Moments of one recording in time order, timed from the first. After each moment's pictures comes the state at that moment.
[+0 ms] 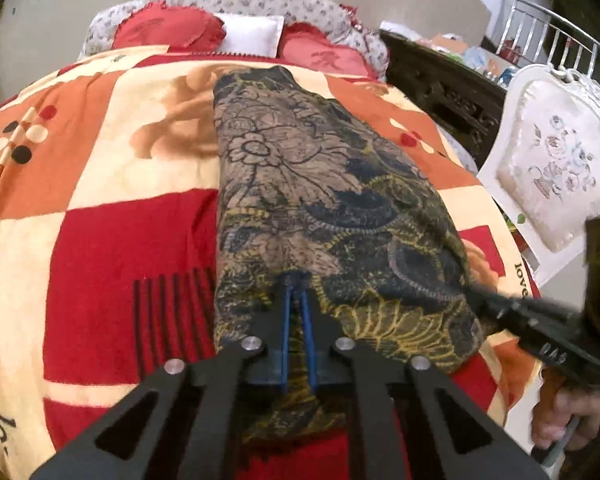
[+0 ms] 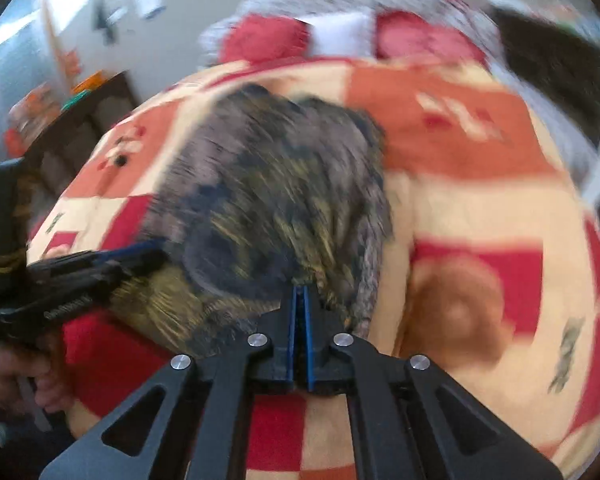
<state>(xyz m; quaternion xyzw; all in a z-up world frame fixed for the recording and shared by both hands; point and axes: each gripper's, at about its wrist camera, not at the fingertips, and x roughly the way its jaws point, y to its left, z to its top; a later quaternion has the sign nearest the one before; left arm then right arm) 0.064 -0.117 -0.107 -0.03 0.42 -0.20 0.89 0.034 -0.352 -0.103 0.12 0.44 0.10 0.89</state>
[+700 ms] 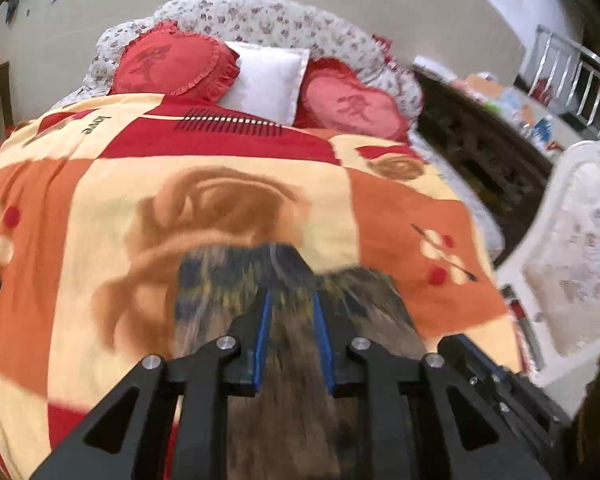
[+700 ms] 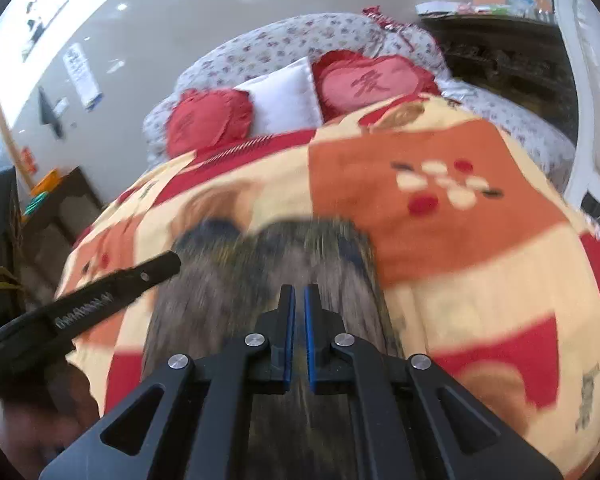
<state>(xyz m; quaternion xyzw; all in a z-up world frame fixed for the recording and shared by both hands) 0.236 -0.174 -0.042 -0.06 0.41 -0.14 0.90 0.170 -0.337 -0.033 0.17 0.36 -0.01 0.92</state>
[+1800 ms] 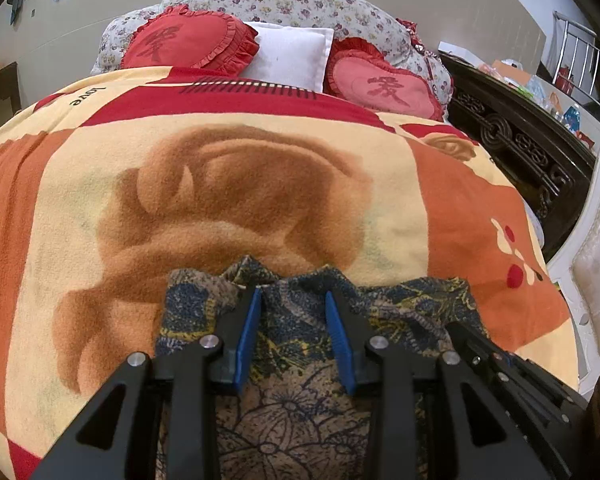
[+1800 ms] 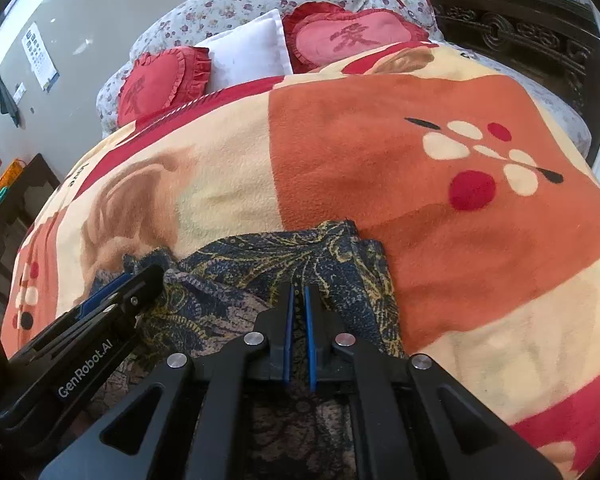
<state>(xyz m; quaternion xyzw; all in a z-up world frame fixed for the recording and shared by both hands) 0.275 -0.173 -0.113 -0.04 0.41 -0.11 0.90 0.245 -0.346 -0.109 0.17 0.42 -0.03 0.89</state>
